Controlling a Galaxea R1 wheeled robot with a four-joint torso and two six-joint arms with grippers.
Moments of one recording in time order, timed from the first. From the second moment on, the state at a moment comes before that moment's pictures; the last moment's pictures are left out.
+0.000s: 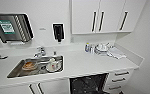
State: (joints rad) left arm 1.48 2.73 -2.87 1.21 -0.79 -1.28; right arm -1.57 2.92 -2.79 -0.73 0.11 0.58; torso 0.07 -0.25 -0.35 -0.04
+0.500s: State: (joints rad) left arm 1.40 2.68 -2.86 1.21 -0.90 -1.39; right arm -1.55 2.92 -2.79 -0.72 0.11 0.58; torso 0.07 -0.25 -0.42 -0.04
